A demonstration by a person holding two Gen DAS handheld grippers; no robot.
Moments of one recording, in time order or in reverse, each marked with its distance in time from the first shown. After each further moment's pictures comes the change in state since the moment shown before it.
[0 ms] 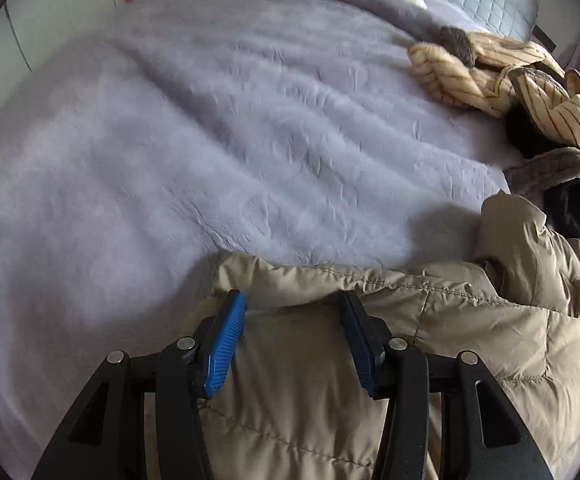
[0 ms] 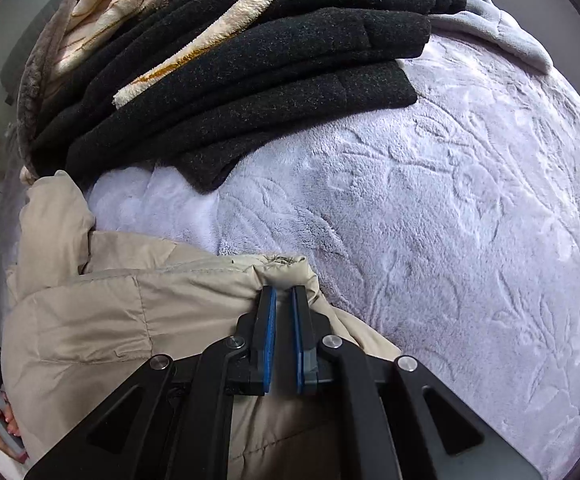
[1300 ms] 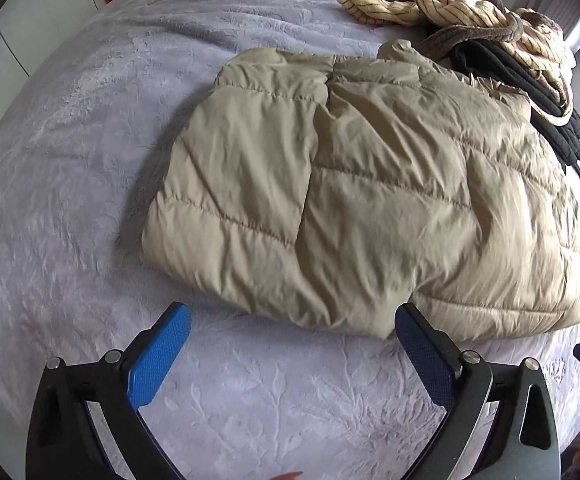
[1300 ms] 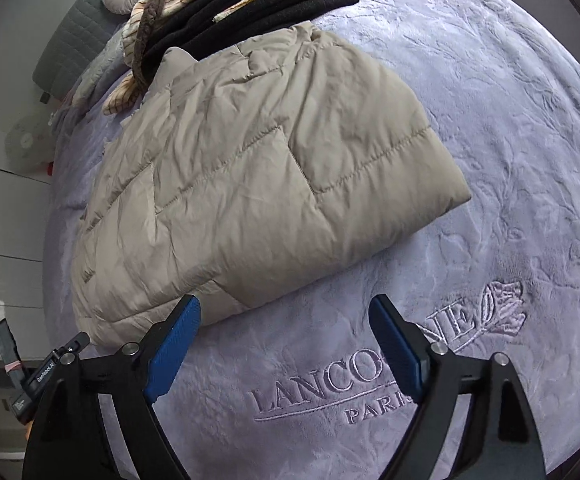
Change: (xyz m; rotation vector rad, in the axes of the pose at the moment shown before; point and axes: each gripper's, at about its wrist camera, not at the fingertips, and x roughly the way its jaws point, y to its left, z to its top) left arm -0.145 0.003 -0.200 0.119 0.108 0.015; right arm -0.126 -0.004 -0.222 0.088 0.101 0.174
